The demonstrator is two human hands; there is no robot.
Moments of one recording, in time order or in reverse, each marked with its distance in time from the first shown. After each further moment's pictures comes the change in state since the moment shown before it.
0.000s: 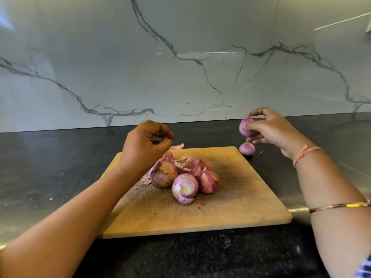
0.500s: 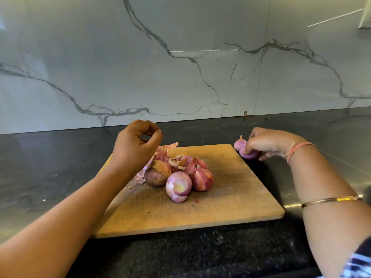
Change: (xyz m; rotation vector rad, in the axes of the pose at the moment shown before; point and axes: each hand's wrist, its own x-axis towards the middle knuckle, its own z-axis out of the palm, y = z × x) left_hand 0.000 -0.005 0.000 -0.066 0.037 -0.074; right_hand 0.002 0.014 0.002 -0.439 -0.217 0.289
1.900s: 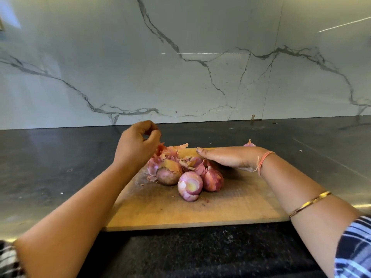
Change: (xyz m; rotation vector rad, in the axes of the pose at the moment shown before) left_hand 0.005 -0.010 -0.014 0.161 0.059 -0.085; right_hand -0.024 -0.051 0.061 -0.181 -0.576 -0.394
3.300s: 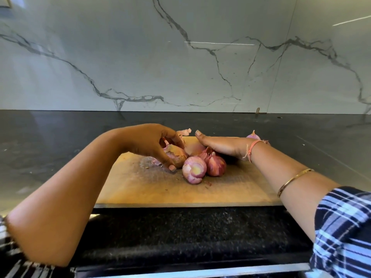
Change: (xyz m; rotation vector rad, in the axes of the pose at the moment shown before) left_hand 0.010 0.011 -0.025 0.310 -0.975 0.152; right_hand 0.022 -0.006 0.008 0.044 0.090 0.044
